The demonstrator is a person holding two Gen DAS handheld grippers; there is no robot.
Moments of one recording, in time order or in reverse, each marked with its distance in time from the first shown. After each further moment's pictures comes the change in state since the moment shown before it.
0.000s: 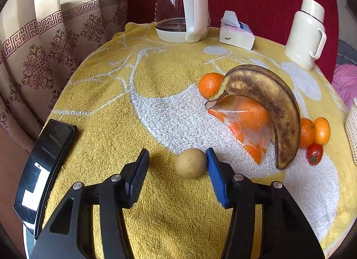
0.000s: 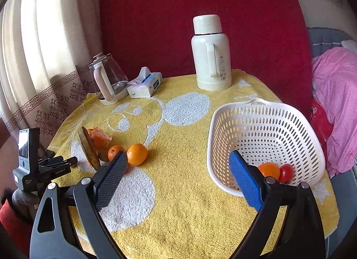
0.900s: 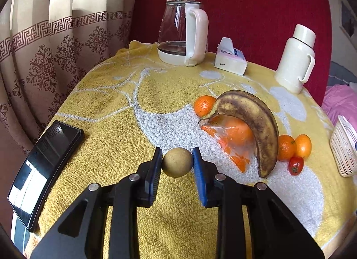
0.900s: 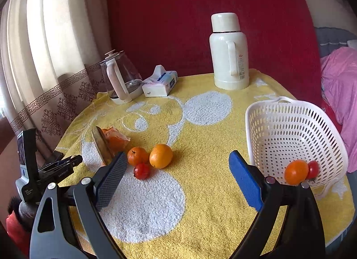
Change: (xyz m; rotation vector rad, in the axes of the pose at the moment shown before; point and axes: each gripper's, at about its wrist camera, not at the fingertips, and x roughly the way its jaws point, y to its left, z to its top) left arm -0.031 0.008 -0.009 -0.067 -0.149 -0.062; right arm 0.021 0.047 0.000 -0.007 -0.008 0.067
